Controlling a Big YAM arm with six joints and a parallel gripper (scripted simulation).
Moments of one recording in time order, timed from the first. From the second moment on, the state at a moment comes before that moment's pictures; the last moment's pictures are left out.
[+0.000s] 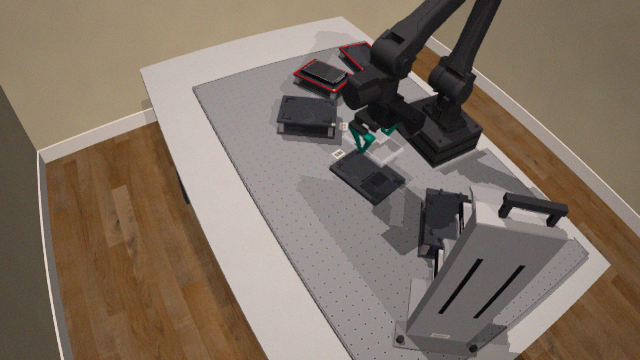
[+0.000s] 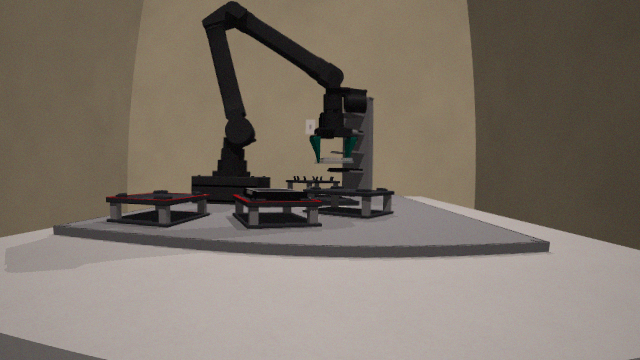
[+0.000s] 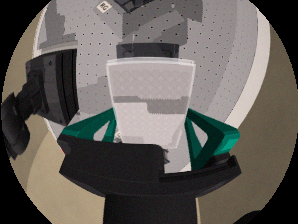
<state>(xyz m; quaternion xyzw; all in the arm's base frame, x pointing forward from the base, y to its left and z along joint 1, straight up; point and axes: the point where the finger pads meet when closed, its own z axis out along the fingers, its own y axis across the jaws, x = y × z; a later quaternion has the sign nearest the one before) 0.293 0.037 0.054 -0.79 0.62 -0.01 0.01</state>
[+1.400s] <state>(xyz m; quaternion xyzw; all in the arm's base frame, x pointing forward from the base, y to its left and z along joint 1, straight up) 0.289 0.036 0.151 -0.79 0.62 0.00 0.00</state>
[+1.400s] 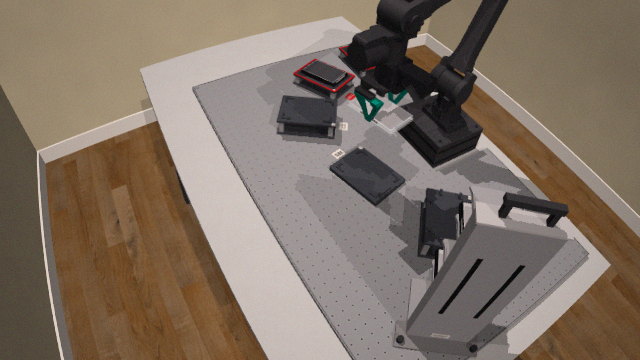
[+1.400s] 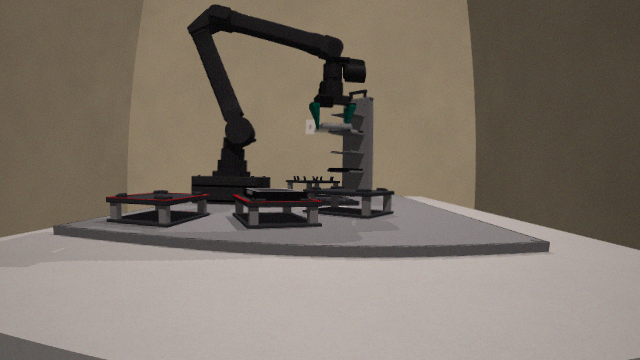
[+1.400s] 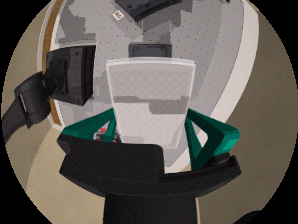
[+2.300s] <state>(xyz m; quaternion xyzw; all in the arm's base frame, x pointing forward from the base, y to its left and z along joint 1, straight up) 0.292 0.089 0.174 -0.72 0.69 0.00 0.00</state>
